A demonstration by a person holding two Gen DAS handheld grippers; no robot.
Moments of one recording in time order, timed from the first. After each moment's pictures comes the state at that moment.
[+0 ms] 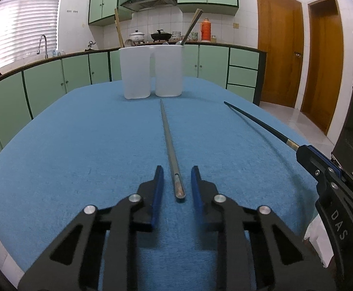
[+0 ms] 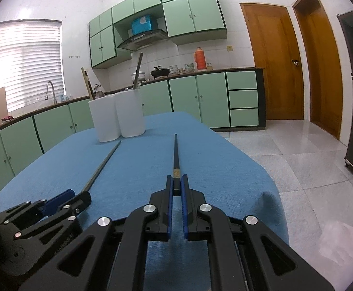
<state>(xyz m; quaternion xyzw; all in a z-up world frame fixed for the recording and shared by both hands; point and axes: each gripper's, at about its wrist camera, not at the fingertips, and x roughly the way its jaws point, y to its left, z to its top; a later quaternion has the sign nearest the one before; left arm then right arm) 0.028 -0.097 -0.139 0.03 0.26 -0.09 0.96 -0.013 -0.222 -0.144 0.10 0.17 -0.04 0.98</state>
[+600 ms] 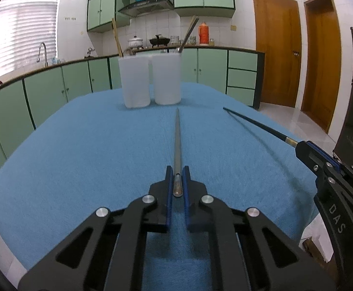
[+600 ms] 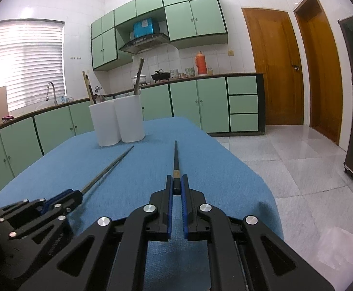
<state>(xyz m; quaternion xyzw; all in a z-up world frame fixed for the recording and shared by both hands) 0.022 -0.098 -0.128 0.04 0.24 -0.08 0.97 -0.017 -0.224 -0.136 0.09 0.15 -0.05 0.98</state>
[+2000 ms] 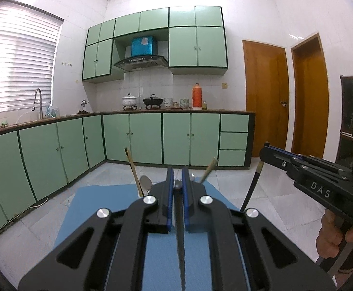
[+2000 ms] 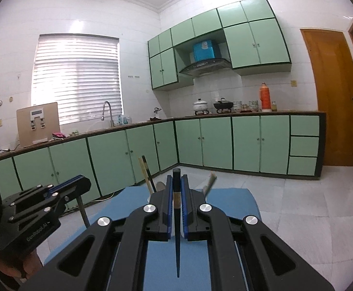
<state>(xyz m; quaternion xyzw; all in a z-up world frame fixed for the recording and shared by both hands) 0.084 -0.046 0.089 0.02 0.09 -0.13 0.99 0.093 -0.214 0.095 0.05 0.09 0.15 0.98</state>
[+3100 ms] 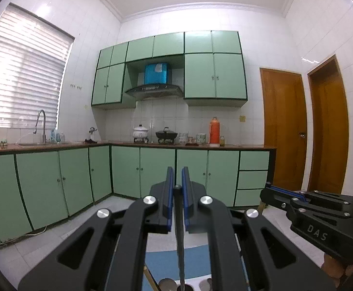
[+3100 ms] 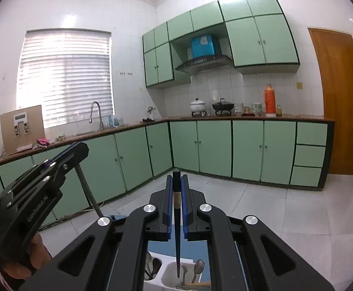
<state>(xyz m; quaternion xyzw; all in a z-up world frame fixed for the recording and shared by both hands) 0.280 -0.051 0.171 -0.01 0.01 -0.10 1.00 0.272 -0.190 0.155 0.05 0.11 0.13 0.98</state>
